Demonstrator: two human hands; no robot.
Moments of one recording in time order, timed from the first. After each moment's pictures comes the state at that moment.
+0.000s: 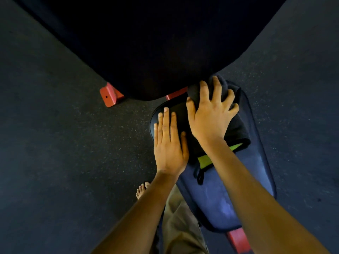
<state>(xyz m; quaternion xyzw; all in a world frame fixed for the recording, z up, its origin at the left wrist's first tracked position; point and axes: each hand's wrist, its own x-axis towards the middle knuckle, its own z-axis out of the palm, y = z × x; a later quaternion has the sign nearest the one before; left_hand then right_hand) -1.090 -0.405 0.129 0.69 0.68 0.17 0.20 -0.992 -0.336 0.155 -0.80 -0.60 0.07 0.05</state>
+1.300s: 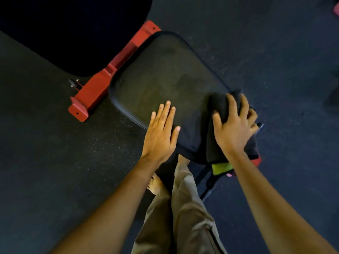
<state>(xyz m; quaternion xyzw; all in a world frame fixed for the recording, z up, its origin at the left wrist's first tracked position) -1.108 -0.479 0.135 0.89 0.38 0.07 0.26 -0.938 -0.563 0.159 -0.94 -0.31 0.10 0.09</state>
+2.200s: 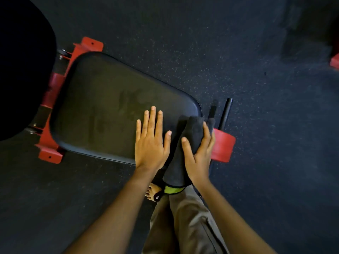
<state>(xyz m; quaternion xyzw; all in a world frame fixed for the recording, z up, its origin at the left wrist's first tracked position) -1.038 -0.504 0.131 0.94 0.29 0.01 0.18 -0.990 -0.620 0.149 -0.87 -0.06 0.18 0.45</state>
